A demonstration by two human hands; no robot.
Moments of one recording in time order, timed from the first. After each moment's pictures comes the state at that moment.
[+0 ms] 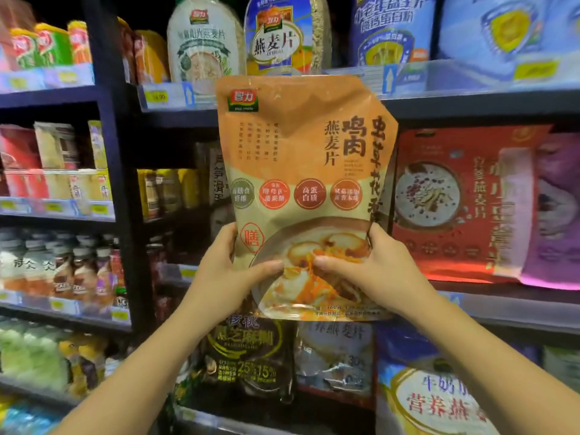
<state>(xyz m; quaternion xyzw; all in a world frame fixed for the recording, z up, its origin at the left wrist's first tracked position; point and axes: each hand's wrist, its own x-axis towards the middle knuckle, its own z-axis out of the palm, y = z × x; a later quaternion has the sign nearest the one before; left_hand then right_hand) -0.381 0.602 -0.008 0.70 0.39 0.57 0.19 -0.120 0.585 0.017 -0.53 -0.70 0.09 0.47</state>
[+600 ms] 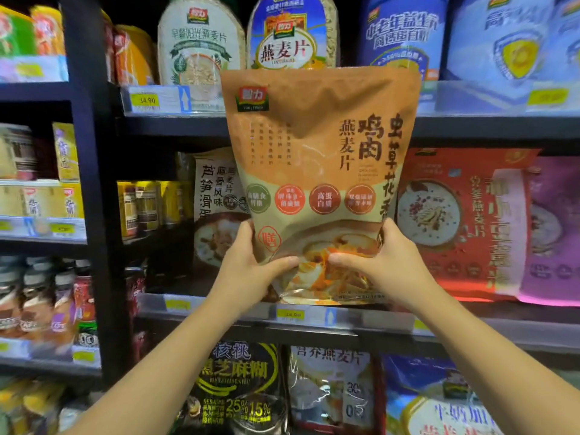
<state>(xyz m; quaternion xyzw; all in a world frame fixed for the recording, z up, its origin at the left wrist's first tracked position) -0.371 0.686 0.009 0.72 0.32 0.58 0.22 -0.123 0.633 0.034 -0.54 -0.65 0.05 0.53</state>
